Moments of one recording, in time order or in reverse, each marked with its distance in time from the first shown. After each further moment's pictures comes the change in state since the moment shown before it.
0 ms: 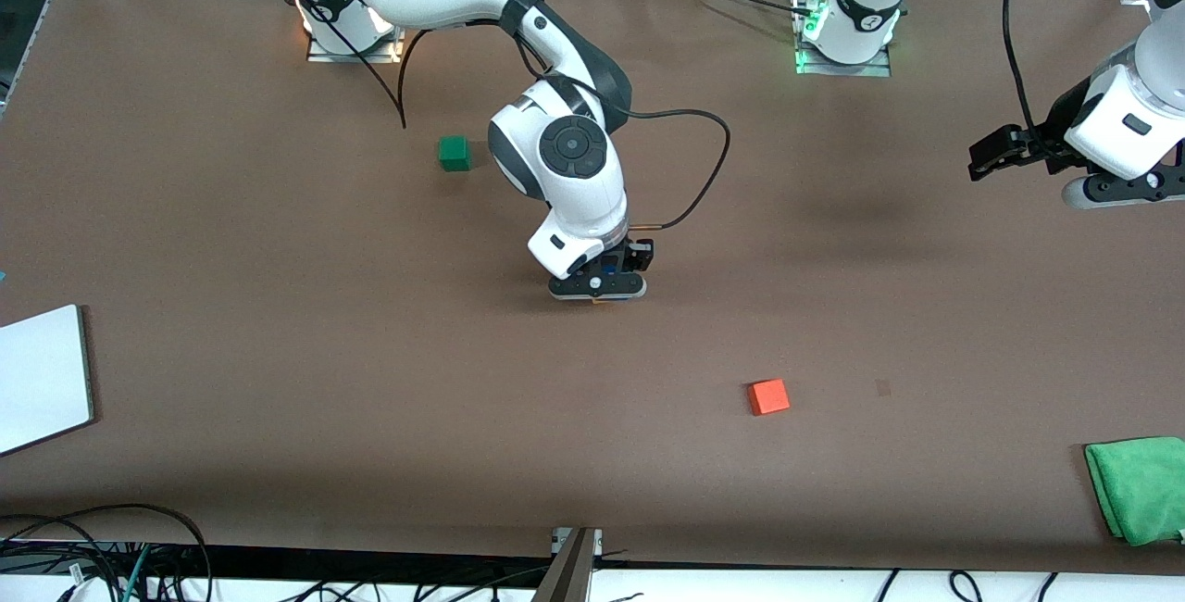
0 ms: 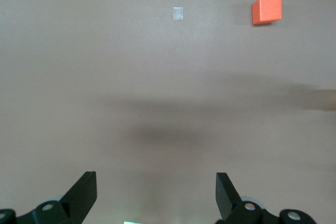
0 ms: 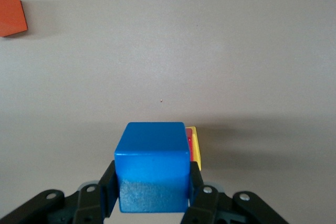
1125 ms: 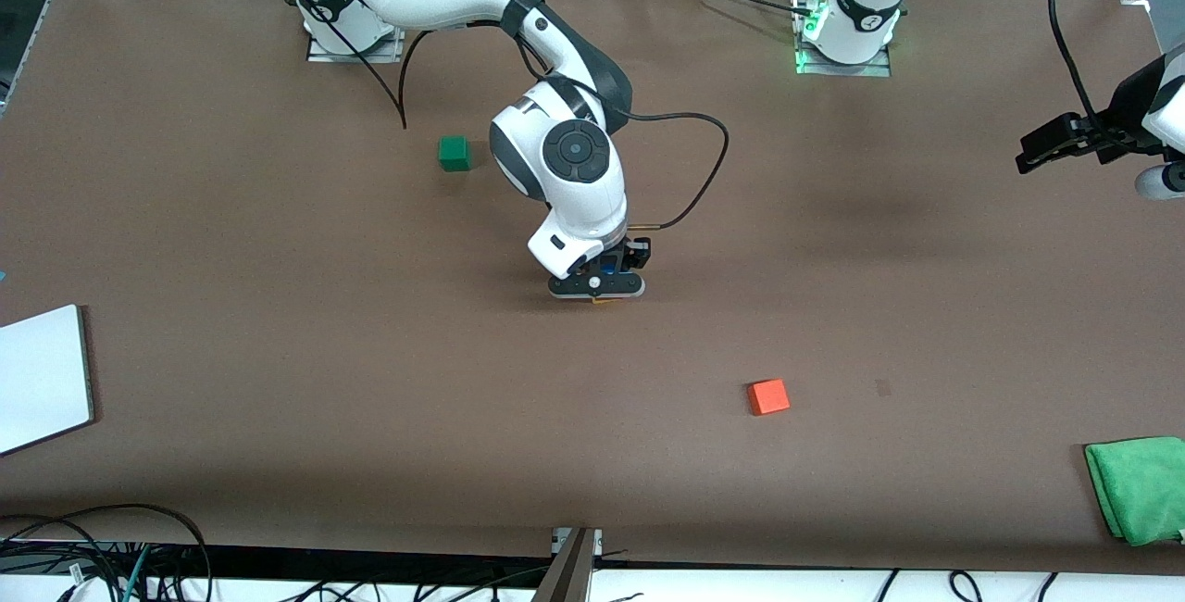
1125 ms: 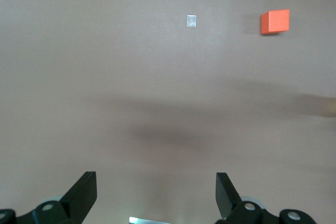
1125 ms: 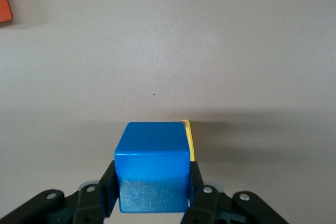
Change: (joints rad) left arm 0.057 0.024 -0.007 0.082 0.000 -0.056 0.025; right arm 0.000 0.006 0.000 0.000 0.000 -0.032 0.000
